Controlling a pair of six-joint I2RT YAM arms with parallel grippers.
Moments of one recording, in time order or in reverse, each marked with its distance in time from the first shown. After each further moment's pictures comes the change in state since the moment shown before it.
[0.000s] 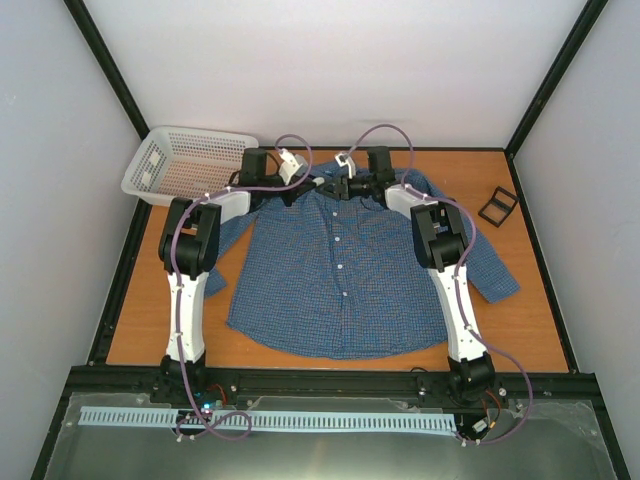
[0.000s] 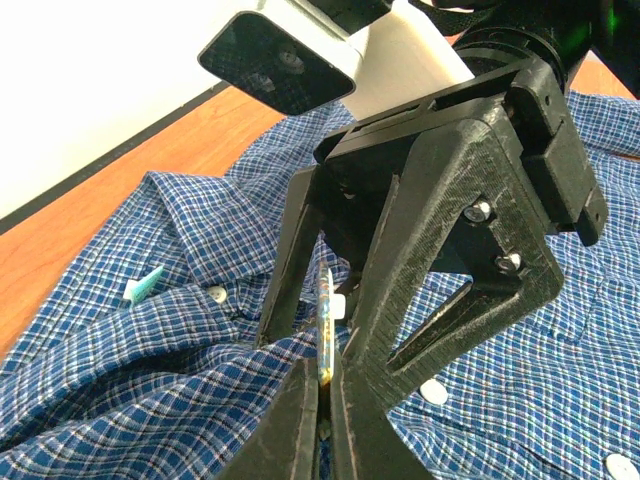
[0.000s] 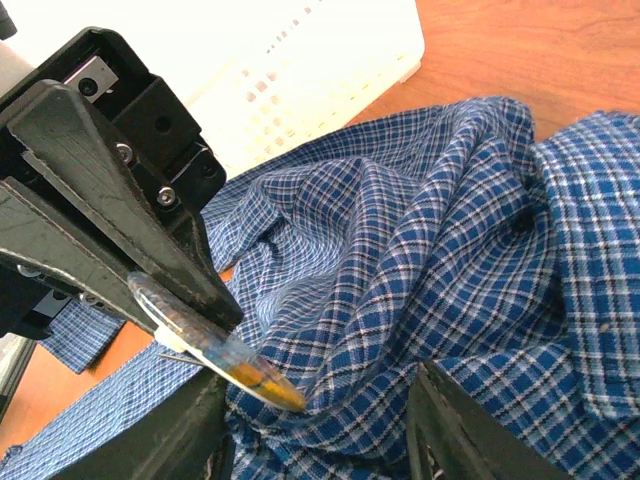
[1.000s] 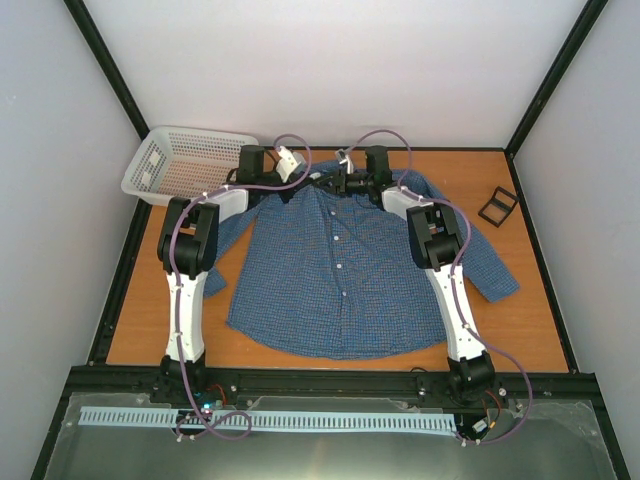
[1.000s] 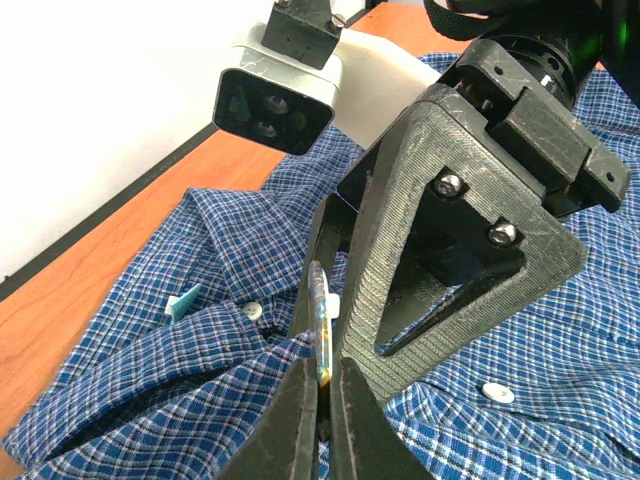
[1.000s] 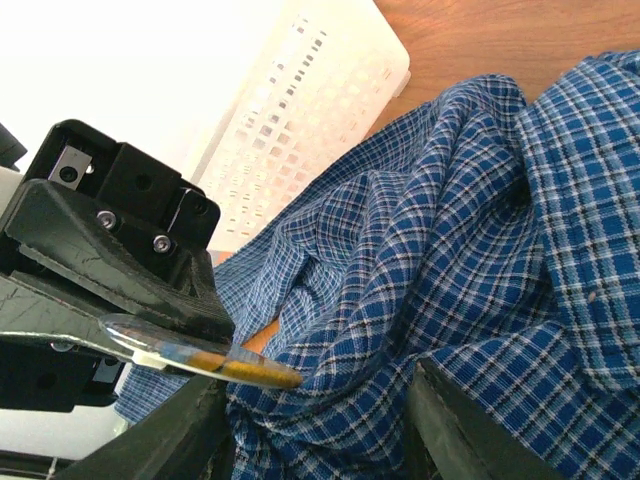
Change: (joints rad) left arm 0.009 0.000 0.022 -0.006 -0.031 0.068; right arm 0.003 0.060 0.054 0.153 -0.010 0.412
